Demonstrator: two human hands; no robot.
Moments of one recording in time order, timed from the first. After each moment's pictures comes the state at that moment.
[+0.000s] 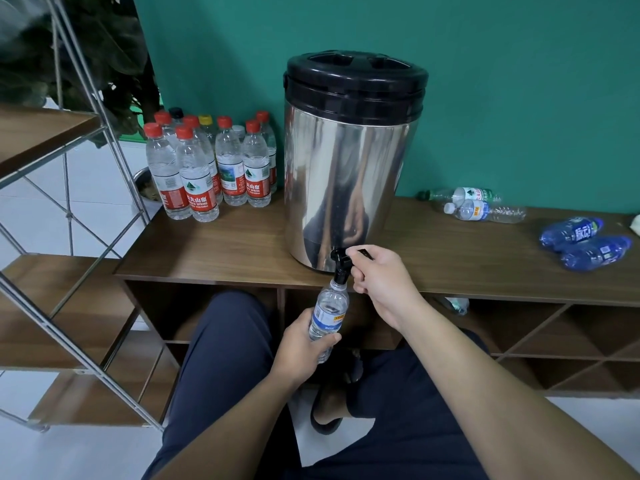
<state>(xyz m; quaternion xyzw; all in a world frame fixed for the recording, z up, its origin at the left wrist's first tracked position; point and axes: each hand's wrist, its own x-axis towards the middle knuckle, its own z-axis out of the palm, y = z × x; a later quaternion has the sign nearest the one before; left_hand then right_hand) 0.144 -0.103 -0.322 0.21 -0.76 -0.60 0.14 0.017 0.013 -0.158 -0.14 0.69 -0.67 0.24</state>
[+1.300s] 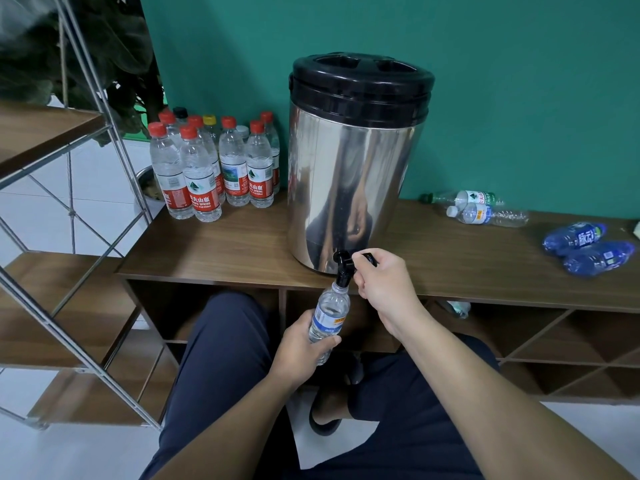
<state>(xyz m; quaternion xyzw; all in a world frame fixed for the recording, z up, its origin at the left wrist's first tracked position) 0.148 -0.105 -0.317 0.21 -0.76 -0.60 0.13 0.022 0.012 -0.162 -0.14 0.74 -0.64 0.17</state>
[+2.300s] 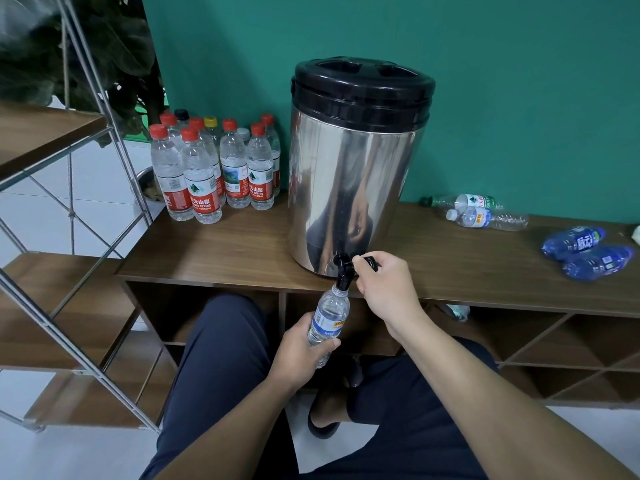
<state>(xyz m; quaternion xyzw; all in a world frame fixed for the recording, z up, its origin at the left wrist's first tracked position) 0.149 -0.106 -0.316 0.22 -0.76 -0.60 0.12 0.025 0.014 -0.153 -0.15 0.79 -0.58 0.12</state>
